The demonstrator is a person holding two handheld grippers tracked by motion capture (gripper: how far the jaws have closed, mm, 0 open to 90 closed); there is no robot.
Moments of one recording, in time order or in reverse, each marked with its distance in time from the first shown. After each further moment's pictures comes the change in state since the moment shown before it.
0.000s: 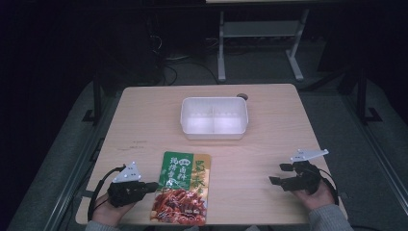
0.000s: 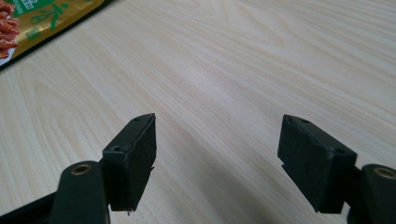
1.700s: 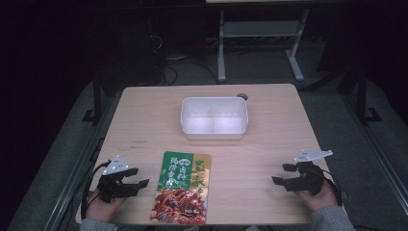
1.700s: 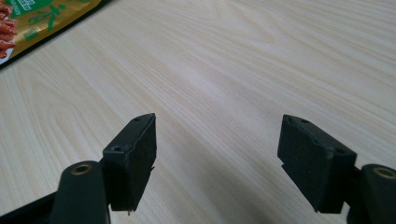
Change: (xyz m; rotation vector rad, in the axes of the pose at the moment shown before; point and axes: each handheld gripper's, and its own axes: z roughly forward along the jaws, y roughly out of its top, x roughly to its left) left arm 0.035 -0.019 -0.009 -0.027 0.190 -0.134; right arm -0.003 -0.004 -0.006 -0.012 -0.010 0.008
